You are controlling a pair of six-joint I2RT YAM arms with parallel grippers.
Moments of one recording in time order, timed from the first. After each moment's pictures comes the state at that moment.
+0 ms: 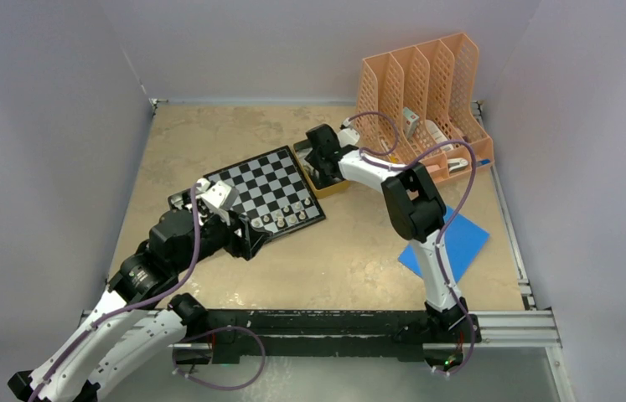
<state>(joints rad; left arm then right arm) -0.68 0.54 0.76 -0.51 0.11 -0.27 0.60 2.27 1.71 -0.28 0.37 1.15</state>
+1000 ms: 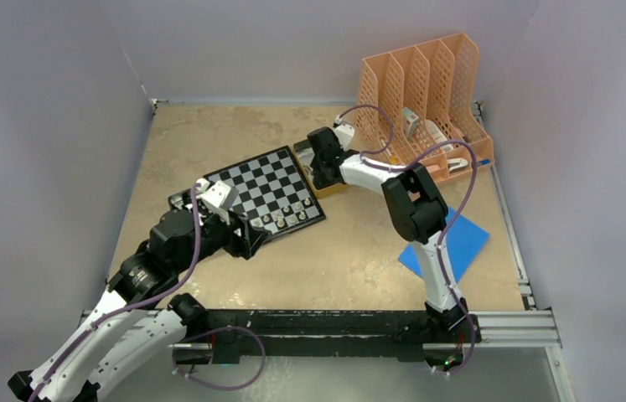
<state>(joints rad) -0.68 0.54 0.76 -0.52 0.09 -0.28 0.60 2.26 1.66 -0.19 0.40 0.90</state>
